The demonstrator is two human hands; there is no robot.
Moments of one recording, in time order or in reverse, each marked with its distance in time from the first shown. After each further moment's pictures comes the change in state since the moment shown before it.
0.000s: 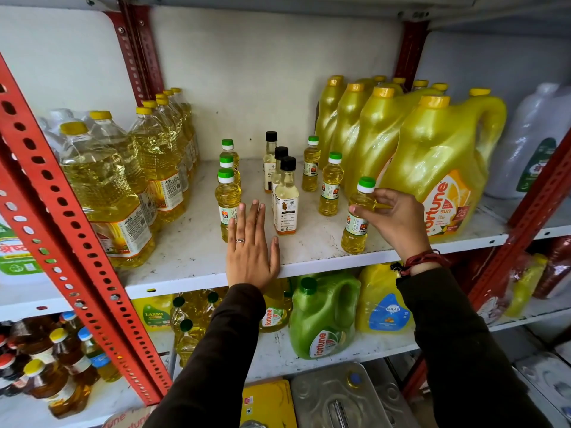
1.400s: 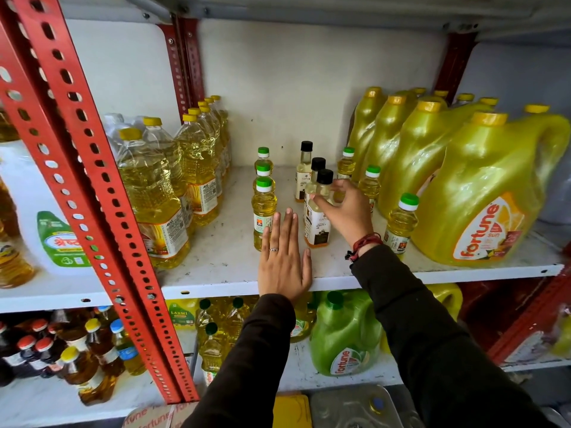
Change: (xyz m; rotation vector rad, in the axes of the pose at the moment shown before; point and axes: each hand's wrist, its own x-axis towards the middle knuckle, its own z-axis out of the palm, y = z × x) left_hand 0.000 0.000 -0.001 0.011 0.002 0.013; right_hand 0.022 -0.057 0.133 -0.060 -0.088 -0.086
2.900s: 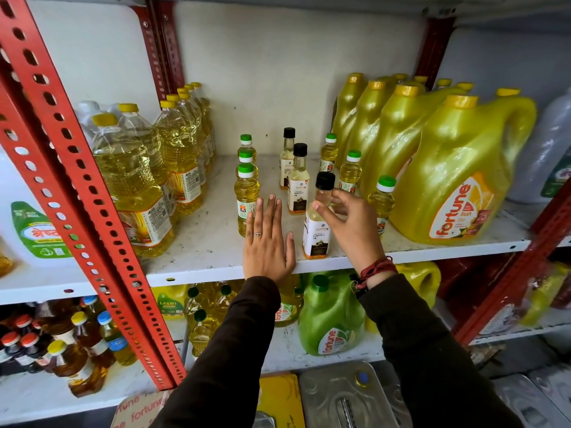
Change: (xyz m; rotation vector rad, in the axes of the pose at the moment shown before) left_hand 0.000 0.001 -0.010 -0.030 -0.090 -0.017; right_hand -0.072 -0.007 -0.051 0.012 -0.049 -0.047
